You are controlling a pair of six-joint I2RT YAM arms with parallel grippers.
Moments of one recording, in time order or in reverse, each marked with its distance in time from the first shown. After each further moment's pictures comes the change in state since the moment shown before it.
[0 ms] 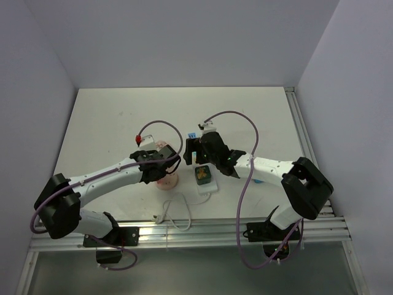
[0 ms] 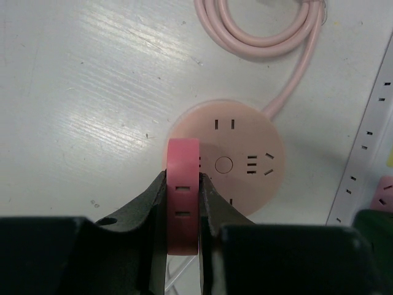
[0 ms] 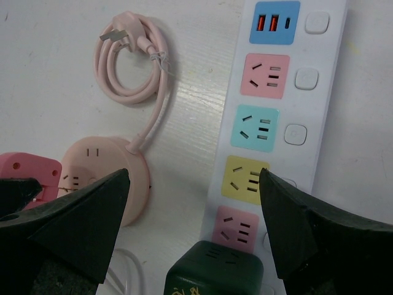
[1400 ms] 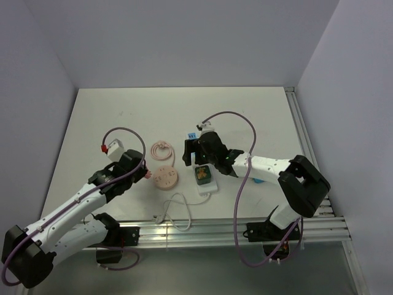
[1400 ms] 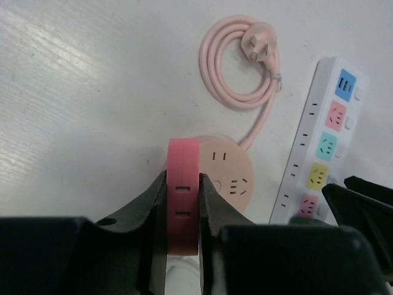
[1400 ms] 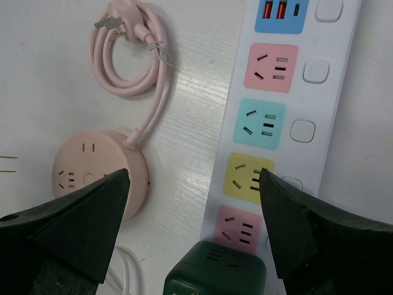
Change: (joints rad) left arm 0.225 -0.500 -0.309 0.240 0.113 0.033; right arm 0.001 0.032 0.015 -0.016 -0.024 0.000
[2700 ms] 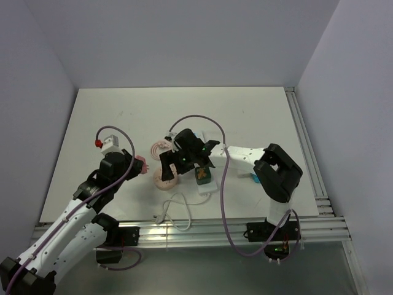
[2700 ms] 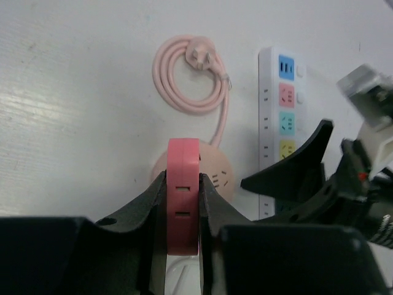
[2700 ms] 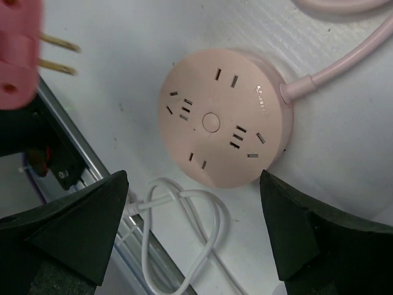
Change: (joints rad) left arm 0.142 -0.216 -0.070 0.139 0.192 0.328; right arm 0.094 0.267 0.333 -0.297 -0.472 -0.071
